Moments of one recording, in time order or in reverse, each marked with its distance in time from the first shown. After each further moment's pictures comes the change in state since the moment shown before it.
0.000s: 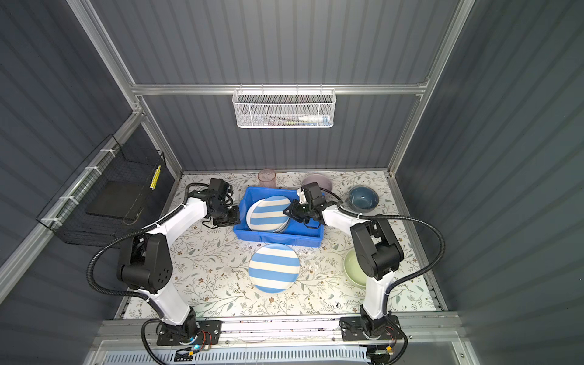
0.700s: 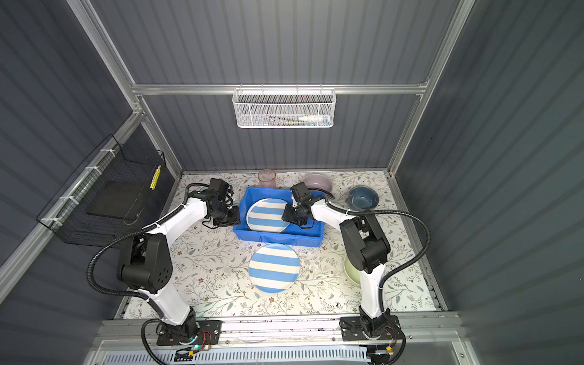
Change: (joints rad) left arm 0.001 0.000 -0.001 -0.001 0.011 0.000; right arm 0.076 0.127 0.211 -0.311 0.205 -0.128
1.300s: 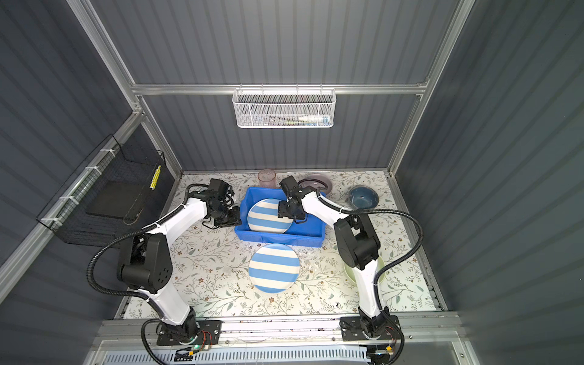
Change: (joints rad) left arm 0.002 0.000 -0.005 0.001 0.042 0.000; right arm 0.046 0.091 0.261 -0.267 0.231 -0.126
